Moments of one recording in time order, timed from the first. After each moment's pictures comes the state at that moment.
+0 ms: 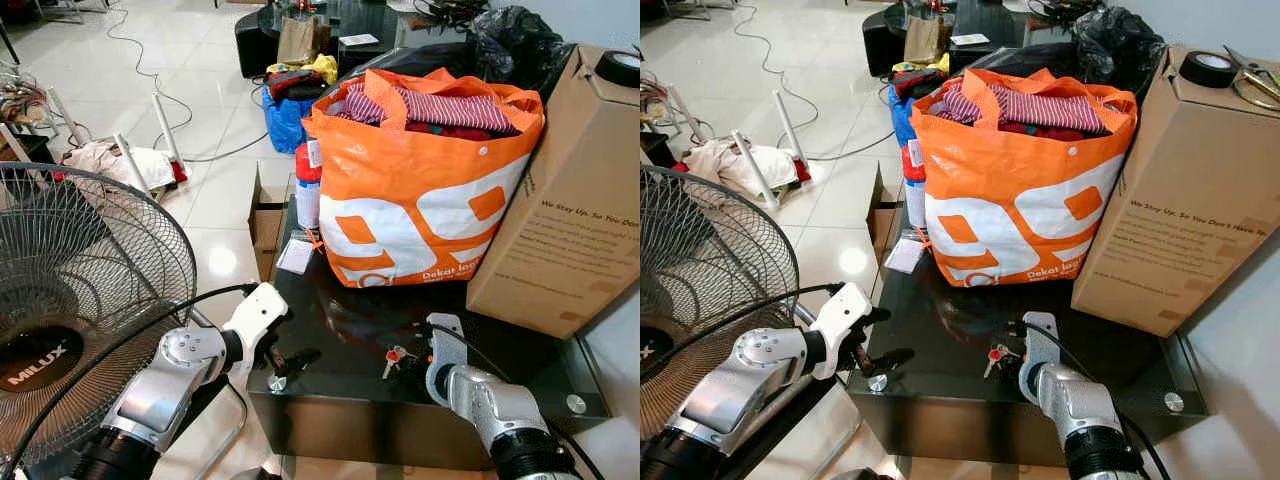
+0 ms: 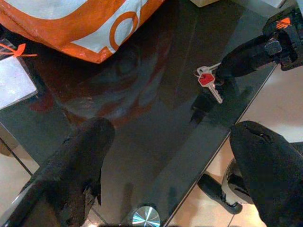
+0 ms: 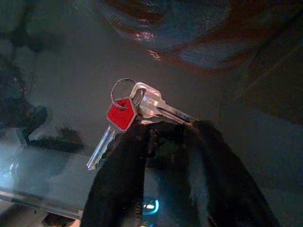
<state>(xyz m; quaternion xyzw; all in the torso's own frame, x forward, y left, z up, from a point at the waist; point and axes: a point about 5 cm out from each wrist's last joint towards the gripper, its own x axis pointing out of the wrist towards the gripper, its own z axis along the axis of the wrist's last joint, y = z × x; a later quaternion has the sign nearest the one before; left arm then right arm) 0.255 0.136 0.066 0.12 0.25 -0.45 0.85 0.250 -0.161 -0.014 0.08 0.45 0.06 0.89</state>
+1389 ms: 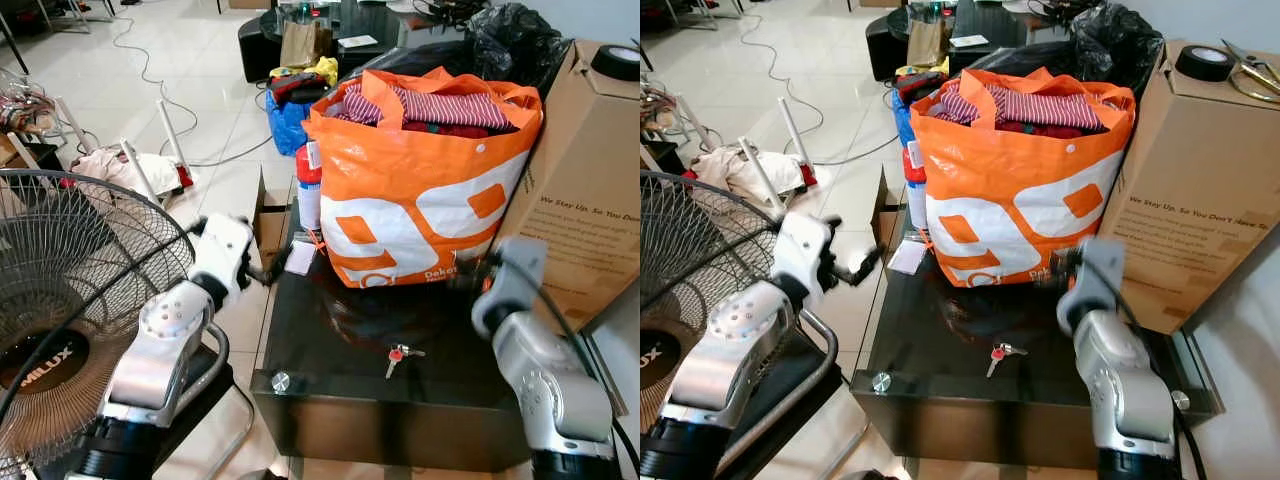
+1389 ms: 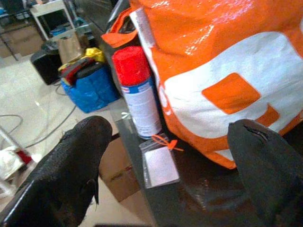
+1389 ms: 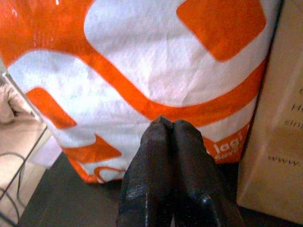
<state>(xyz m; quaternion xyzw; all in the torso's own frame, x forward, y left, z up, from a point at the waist) 0.291 0.154 0.131 0.12 0.05 -0.21 0.97 0.272 -0.187 0.113 0.08 0.13 0.01 0.99</state>
